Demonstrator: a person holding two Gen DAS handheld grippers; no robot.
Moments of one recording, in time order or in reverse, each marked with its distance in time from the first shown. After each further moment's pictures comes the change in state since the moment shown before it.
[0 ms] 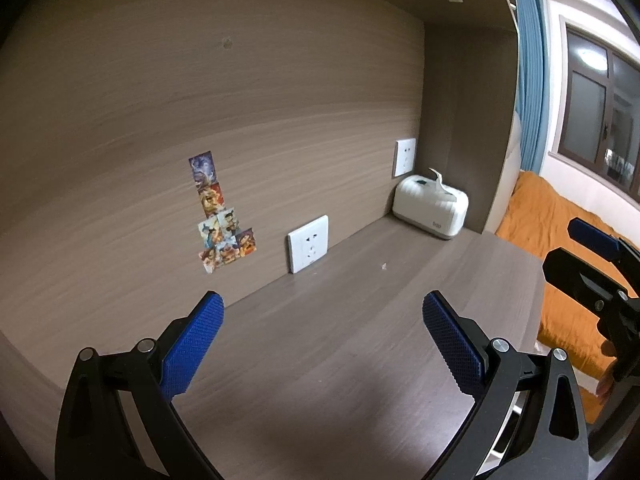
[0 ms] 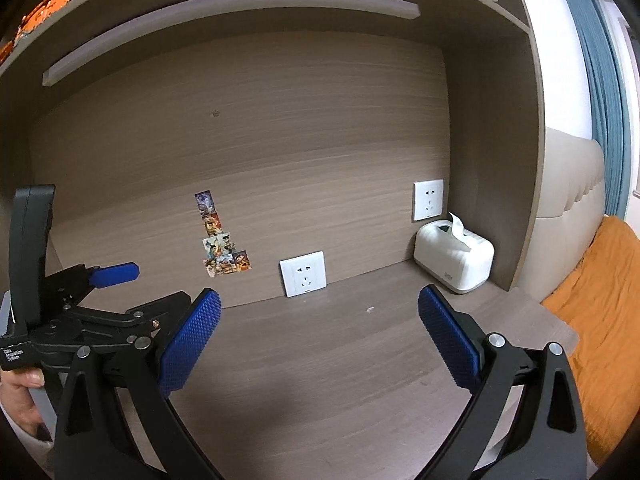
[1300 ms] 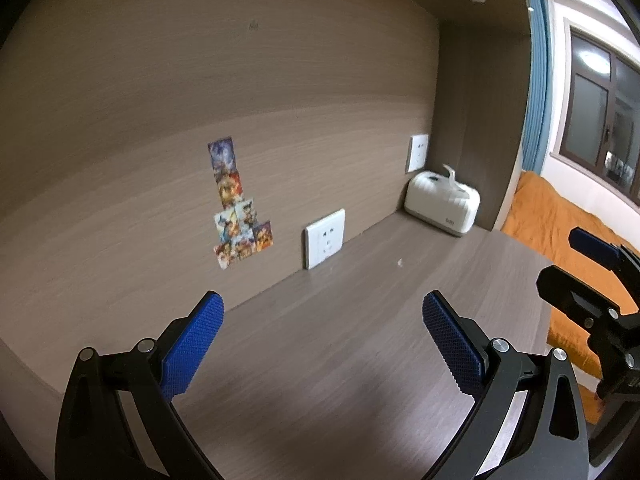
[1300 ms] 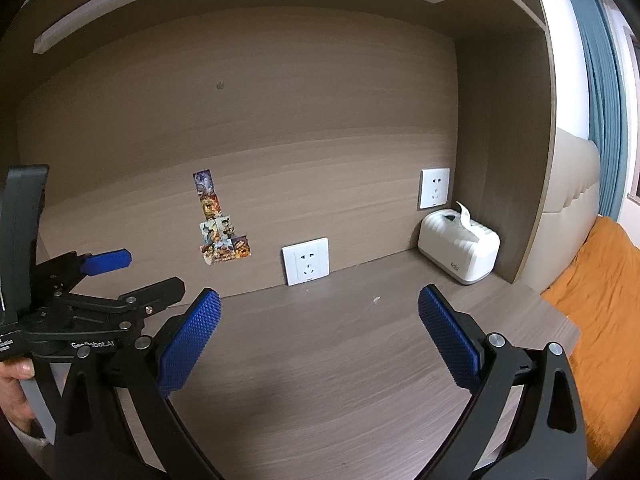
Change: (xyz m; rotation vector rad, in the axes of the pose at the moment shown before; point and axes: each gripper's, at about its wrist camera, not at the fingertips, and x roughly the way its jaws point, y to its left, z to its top) left arm 0.014 0.031 -0.004 -0.023 0.030 -0.005; right arm 0.026 0.030 -0.007 -0.019 0.052 -0.053
